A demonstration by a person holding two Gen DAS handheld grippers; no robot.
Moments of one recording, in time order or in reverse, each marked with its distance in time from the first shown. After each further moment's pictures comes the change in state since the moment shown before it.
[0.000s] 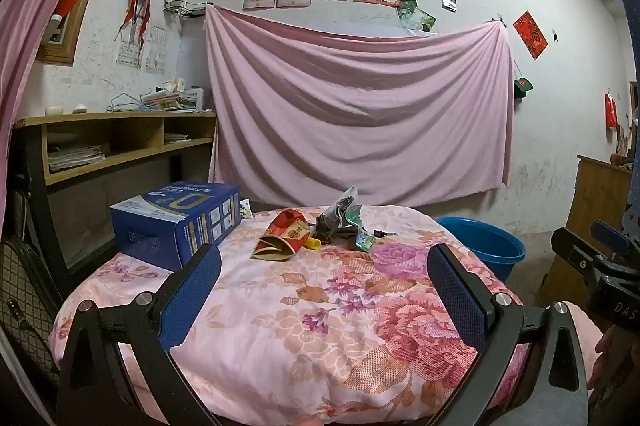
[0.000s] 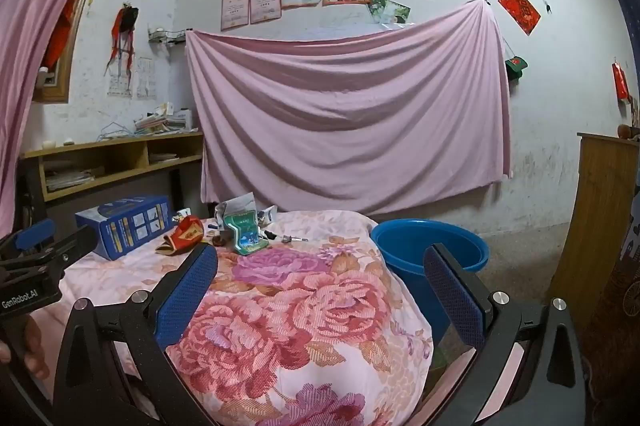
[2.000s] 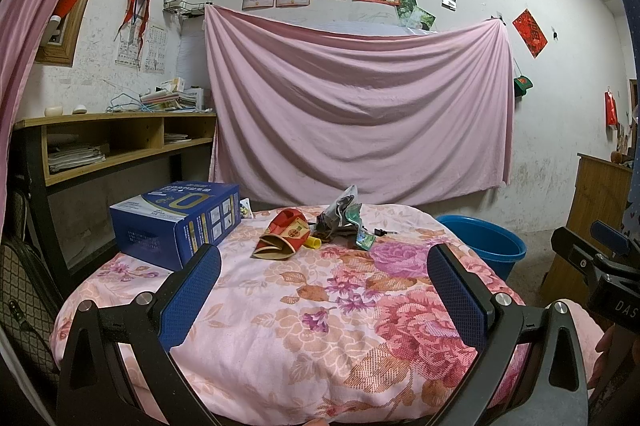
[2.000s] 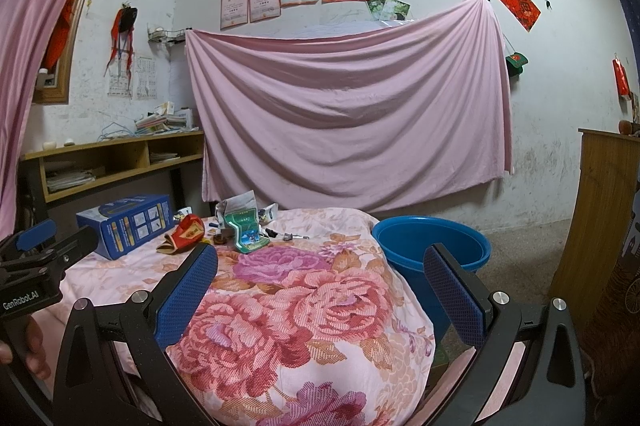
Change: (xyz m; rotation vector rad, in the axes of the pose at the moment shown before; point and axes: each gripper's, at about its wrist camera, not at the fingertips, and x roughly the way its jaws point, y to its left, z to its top) left arm 0.001 0.000 0.000 -0.001 0.002 -0.001; right arm 0.002 0.000 -0.001 0.007 0.005 0.001
